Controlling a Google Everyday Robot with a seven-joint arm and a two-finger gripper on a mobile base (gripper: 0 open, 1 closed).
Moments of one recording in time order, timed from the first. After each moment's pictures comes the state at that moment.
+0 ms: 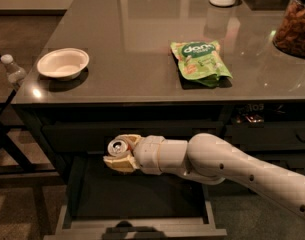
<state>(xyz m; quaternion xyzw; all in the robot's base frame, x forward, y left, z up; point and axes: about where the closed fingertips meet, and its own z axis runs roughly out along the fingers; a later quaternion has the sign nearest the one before) 0.479 0.094 0.725 -0.44 0.67 0.35 0.47</state>
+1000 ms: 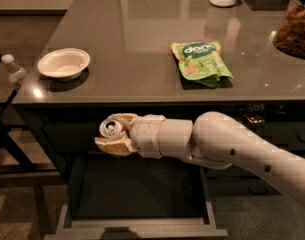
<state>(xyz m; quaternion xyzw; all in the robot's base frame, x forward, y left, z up) 0.472 0.101 0.813 -0.46 0.64 0.35 0.50</state>
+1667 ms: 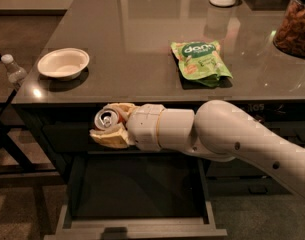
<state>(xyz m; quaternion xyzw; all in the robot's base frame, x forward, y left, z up) 0.466 0.102 0.854 -0.48 0.62 0.33 0.52</state>
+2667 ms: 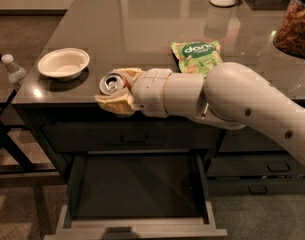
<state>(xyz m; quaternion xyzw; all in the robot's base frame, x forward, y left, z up) 0.507 0.086 0.921 -0.49 0.61 0.28 0.56</state>
